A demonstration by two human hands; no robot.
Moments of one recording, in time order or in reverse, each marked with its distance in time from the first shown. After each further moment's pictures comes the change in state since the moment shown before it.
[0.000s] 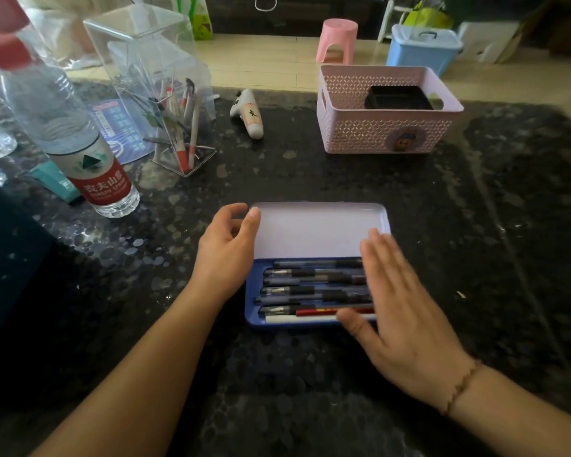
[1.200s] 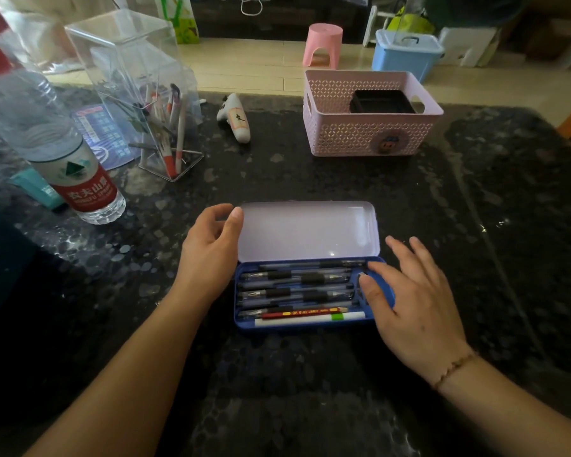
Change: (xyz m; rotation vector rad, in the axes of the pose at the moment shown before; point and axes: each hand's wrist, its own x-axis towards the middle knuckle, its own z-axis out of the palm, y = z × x) left_hand -0.005 0.011 -0.005 -0.032 0.011 -0.011; right_hand 0.003 0.025 0.009 0.002 0.196 0.326
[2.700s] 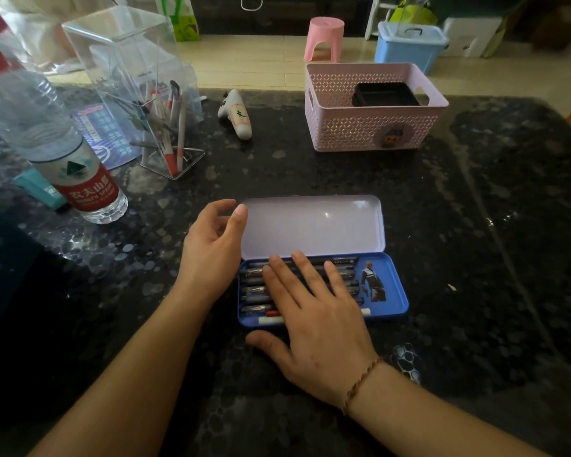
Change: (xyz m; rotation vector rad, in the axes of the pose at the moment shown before) left_hand 0.001 -0.002 0.000 0.010 0.013 0.064; right_hand -0.016 -0.089 0.027 -0.036 -0.153 -0.466
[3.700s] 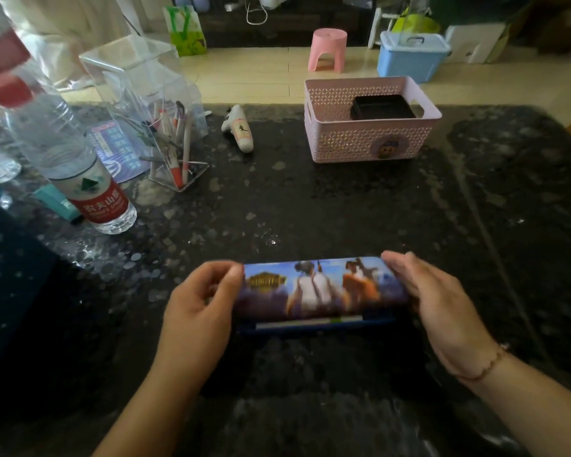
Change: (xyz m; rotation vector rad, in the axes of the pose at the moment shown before) left_hand -0.080 0.022 -0.023 -0.055 -0.017 -0.062; right_hand -0.035 0.091 -0.052 1.147 0.276 0.716
